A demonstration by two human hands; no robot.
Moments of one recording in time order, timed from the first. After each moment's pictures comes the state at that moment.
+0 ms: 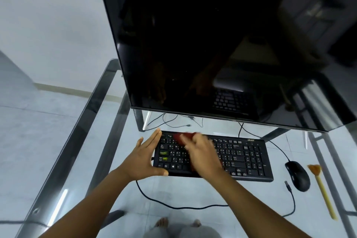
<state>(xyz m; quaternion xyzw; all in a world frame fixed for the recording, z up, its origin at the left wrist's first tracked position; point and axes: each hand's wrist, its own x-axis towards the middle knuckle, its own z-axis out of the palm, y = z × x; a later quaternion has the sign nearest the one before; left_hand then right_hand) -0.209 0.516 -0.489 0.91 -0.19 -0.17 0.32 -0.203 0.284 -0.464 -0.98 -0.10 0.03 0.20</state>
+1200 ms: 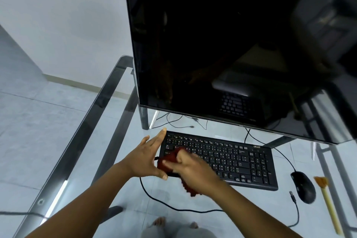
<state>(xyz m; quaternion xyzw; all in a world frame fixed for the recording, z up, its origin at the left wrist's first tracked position) -0.205 0.527 -0.489 0.91 -0.21 -0.18 0.32 -0.226 0.311 -0.446 -0.92 -0.35 0.08 0.13</state>
